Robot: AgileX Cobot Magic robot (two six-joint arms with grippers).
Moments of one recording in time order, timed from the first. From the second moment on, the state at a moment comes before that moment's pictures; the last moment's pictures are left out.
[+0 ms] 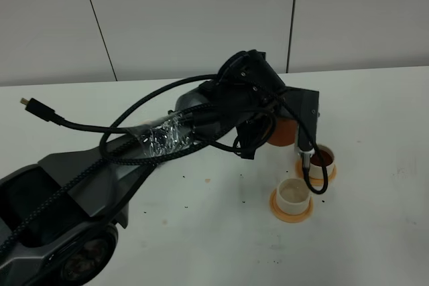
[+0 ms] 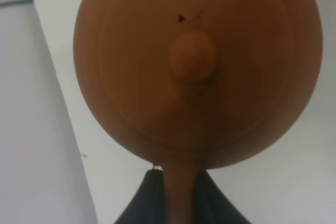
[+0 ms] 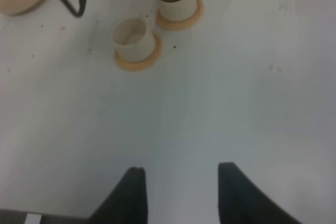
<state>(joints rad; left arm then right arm) -0.75 2.36 -2.07 0.56 0.82 0.76 -0.02 0.15 -0.49 0.38 1.06 -0.18</state>
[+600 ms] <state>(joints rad) -0.57 2.36 -2.07 0.14 0.96 0.88 -0.02 0.15 -0.49 0.39 1.06 -0.18</state>
